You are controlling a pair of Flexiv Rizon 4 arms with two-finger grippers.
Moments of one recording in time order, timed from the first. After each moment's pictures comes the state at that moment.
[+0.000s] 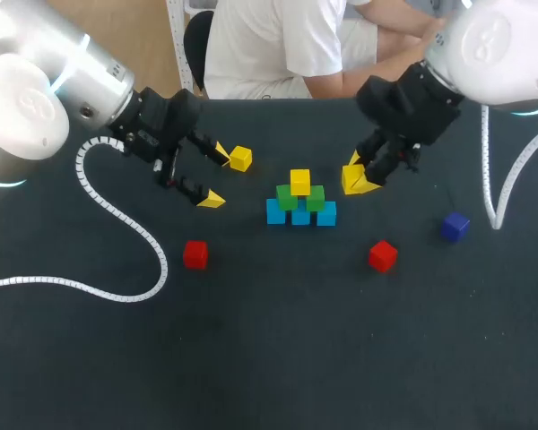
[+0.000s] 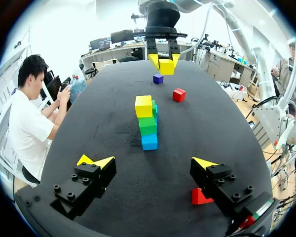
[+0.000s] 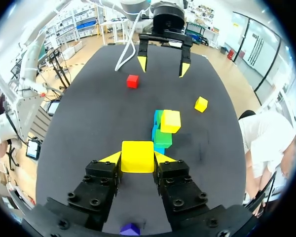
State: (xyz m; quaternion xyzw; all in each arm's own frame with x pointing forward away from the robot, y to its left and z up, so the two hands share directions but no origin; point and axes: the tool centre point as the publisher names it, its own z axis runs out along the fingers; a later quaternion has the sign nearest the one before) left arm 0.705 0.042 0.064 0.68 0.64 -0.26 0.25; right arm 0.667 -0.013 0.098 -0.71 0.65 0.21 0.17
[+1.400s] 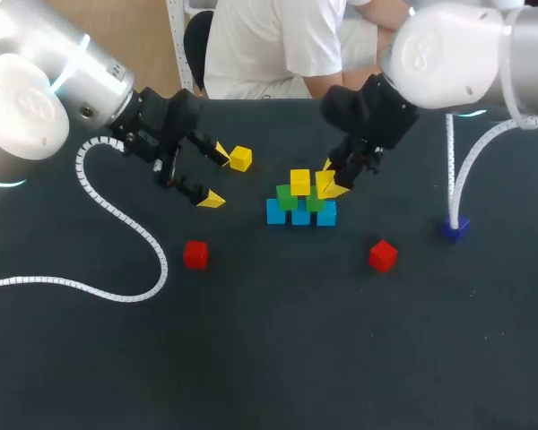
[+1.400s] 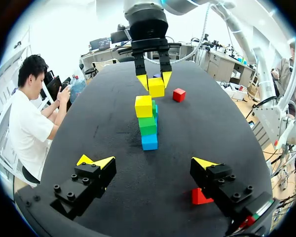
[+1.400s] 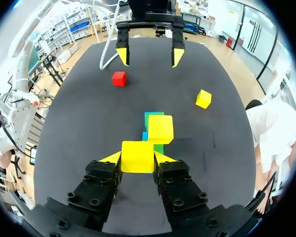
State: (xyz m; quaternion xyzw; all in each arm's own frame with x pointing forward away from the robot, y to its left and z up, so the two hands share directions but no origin) left arm 0.705 0.042 0.064 0.68 0.64 -0.26 0.25; right arm 0.694 0.019 0.061 -0.69 0.68 0.22 0.14
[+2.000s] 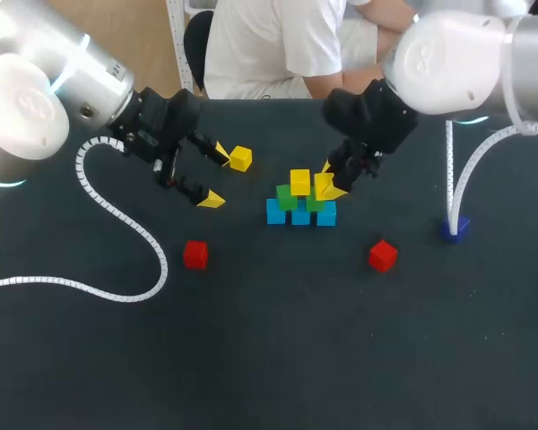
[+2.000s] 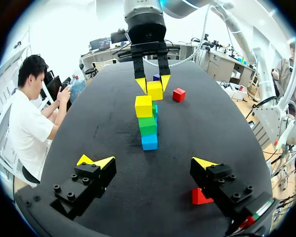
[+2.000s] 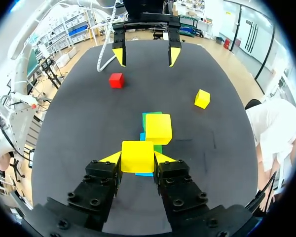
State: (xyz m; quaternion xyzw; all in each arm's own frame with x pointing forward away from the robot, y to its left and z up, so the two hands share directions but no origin) left arm 0.705 0.042 0.064 0.68 0.64 -0.26 0.25; right arm 0.695 0.023 0.055 -0.68 0.68 0.23 0.15
